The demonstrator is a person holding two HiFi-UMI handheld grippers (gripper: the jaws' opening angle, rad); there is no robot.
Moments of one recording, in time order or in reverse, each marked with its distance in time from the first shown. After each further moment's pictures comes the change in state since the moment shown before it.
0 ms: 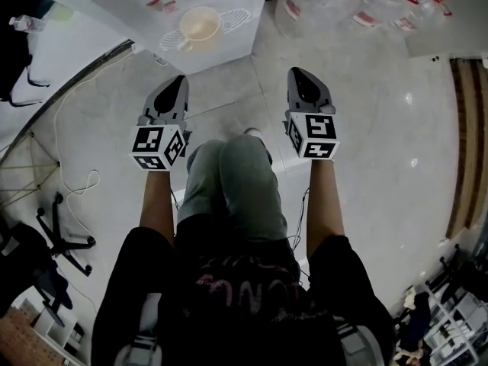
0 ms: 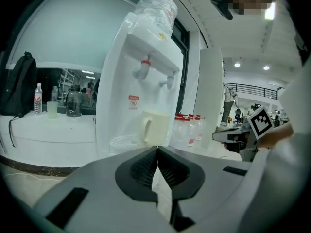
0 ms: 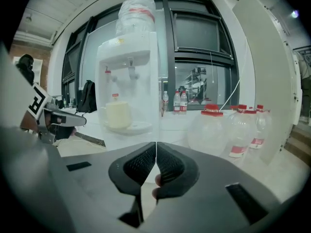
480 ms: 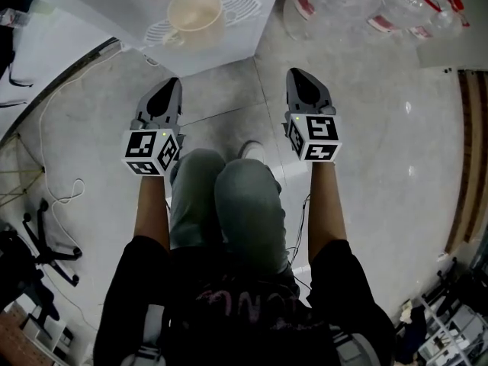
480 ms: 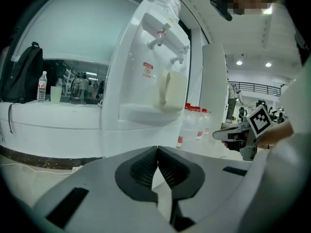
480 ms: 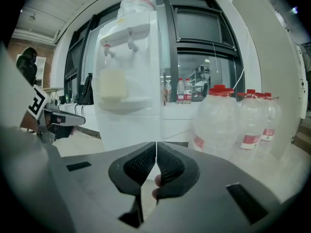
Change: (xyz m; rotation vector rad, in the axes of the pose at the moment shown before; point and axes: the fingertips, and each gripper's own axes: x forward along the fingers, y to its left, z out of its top) left arm 0.049 0.041 -0.089 0.010 -0.019 0.038; right arm 0.078 -0.004 -0.086 -0.016 -0.001 0.039
